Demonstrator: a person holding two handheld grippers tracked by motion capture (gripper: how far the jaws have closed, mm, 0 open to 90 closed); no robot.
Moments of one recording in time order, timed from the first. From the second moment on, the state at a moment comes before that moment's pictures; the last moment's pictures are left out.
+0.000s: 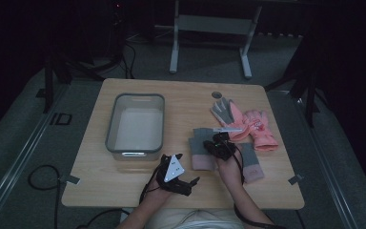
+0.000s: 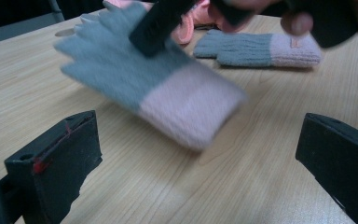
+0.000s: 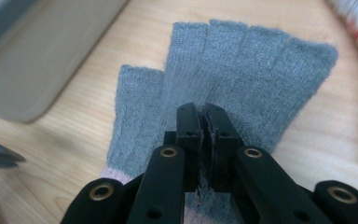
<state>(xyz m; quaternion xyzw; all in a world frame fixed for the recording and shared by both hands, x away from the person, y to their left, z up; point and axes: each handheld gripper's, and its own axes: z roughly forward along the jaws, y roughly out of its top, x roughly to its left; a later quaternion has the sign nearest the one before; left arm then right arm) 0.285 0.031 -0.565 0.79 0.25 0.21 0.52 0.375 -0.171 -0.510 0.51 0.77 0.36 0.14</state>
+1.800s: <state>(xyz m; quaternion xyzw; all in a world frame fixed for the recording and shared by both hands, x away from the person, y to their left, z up) 0.284 0.030 -0.565 0.79 0.25 0.22 0.52 0.376 -0.303 -0.502 0.39 0.84 0.35 0.16</state>
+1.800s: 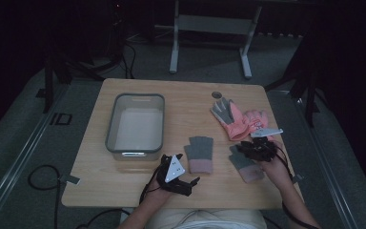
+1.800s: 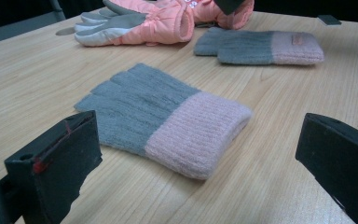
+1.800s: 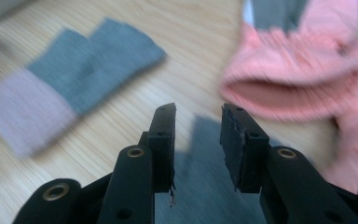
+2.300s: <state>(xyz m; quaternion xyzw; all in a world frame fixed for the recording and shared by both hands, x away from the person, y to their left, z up) 0.285 0.030 -0.565 0.79 0.25 0.22 0.52 0.377 -0.332 -0.539 0.41 0.85 0.31 0.14</state>
